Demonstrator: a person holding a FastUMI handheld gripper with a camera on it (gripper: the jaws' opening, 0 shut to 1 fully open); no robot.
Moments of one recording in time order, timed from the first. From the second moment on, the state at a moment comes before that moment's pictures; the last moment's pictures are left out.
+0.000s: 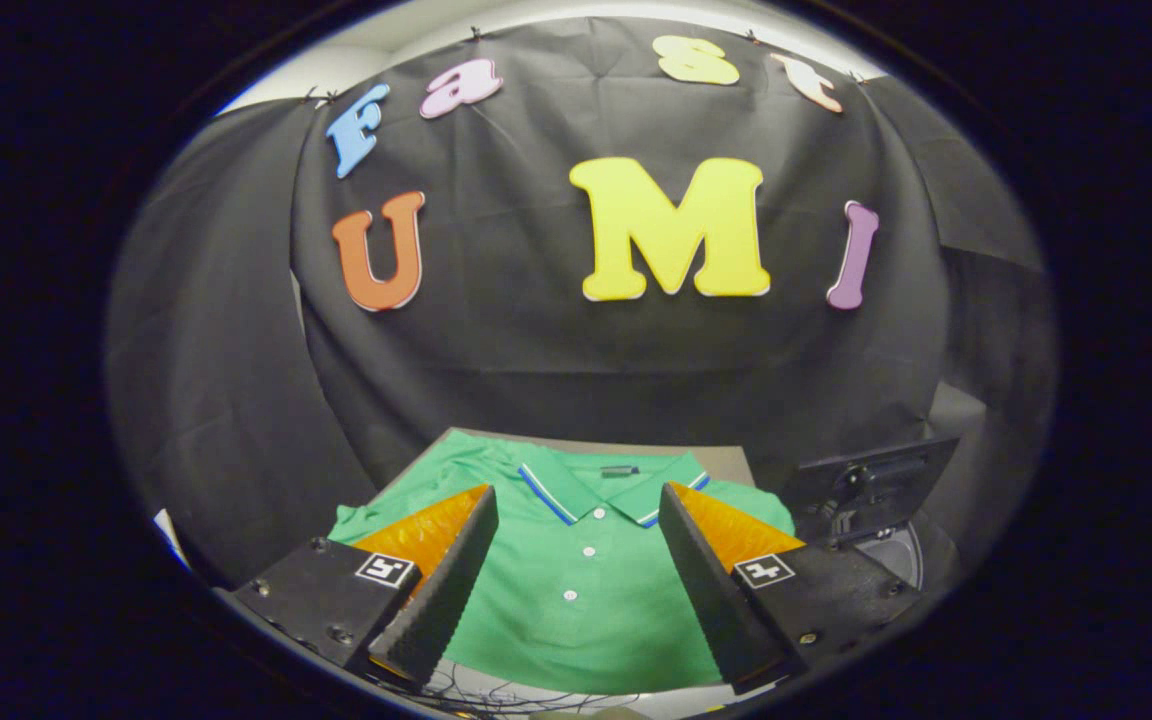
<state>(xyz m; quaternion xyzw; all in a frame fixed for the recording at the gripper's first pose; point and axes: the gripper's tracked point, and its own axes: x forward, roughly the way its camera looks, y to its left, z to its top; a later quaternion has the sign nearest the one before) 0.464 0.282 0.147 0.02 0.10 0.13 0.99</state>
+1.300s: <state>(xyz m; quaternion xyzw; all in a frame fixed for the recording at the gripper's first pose) 0.504 0.276 0.071 0.01 0.23 0.08 0.97</state>
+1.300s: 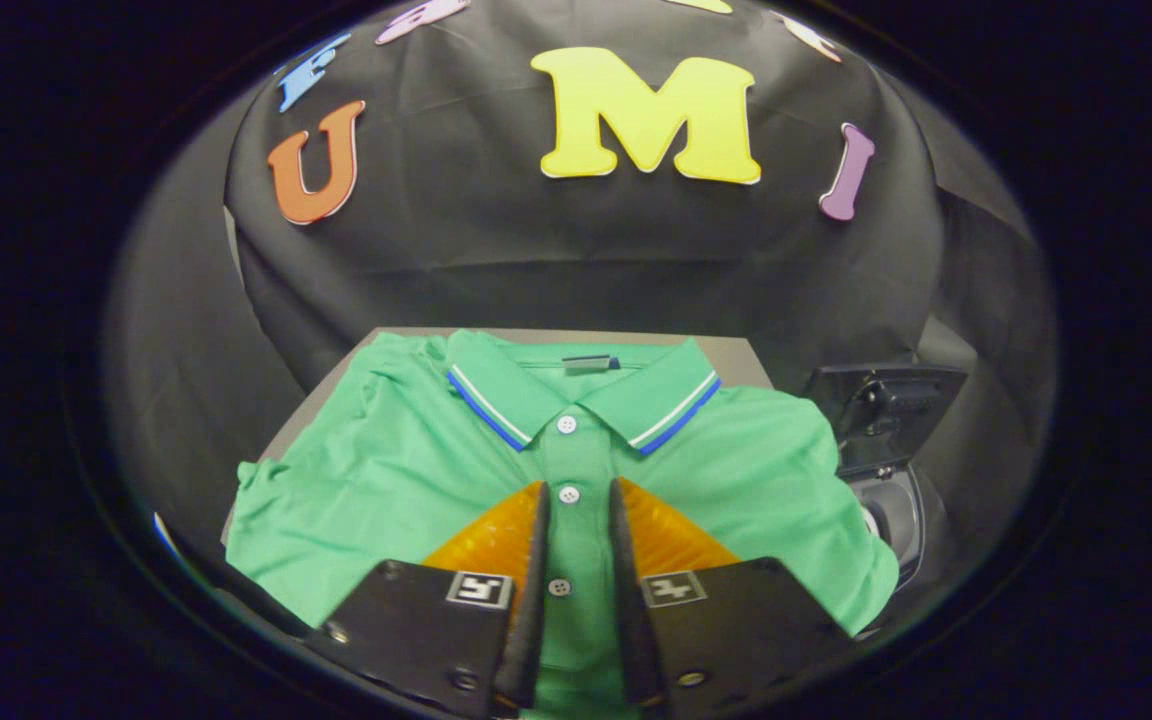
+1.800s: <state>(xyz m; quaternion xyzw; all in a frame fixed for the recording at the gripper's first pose) 0.489 0.268 0.077 0.06 0.23 0.13 0.96</state>
